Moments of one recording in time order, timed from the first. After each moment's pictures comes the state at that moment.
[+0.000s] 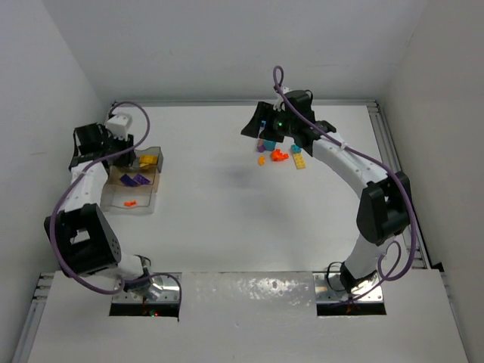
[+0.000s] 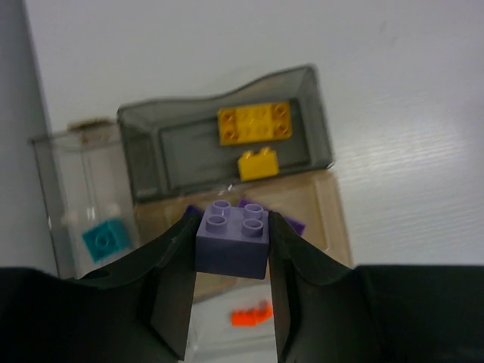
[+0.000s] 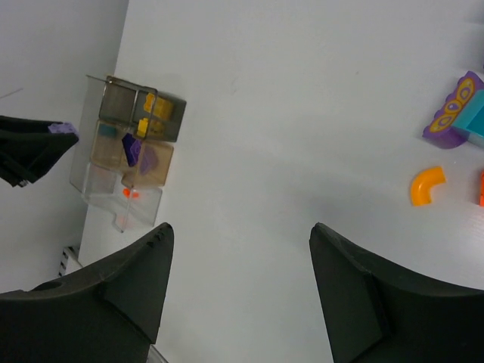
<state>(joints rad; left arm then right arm) 0.31 1.43 1.05 -0.32 0.38 0.42 0.42 1.75 1.44 -0.21 -0.30 0.56</state>
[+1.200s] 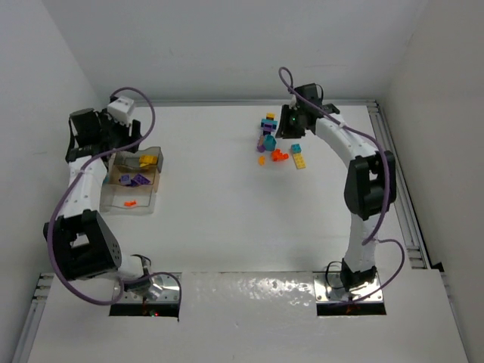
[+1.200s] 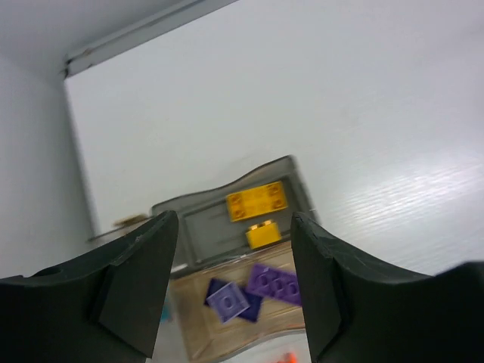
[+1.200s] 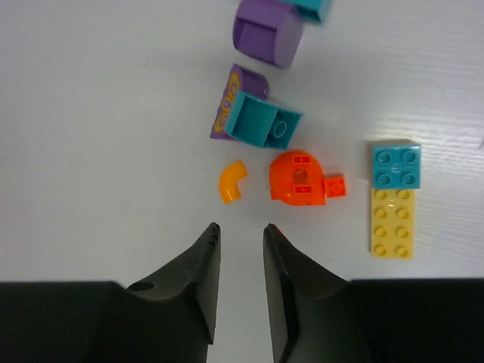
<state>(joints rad) 0.35 1.43 1.16 -0.29 0.49 0.48 0.26 1.97 1.67 -0.53 -0.16 0.31</state>
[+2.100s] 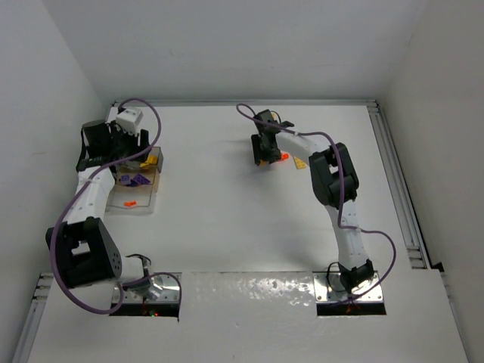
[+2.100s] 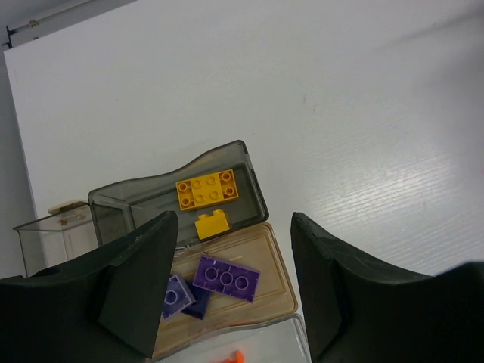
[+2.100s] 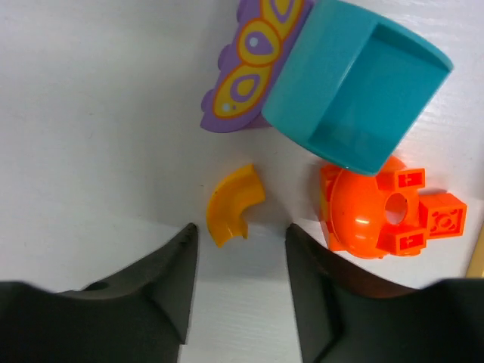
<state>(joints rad) 0.27 1.34 0.99 -0.21 0.45 0.37 0.46 2.32 1.79 -0.60 0.09 0.28</state>
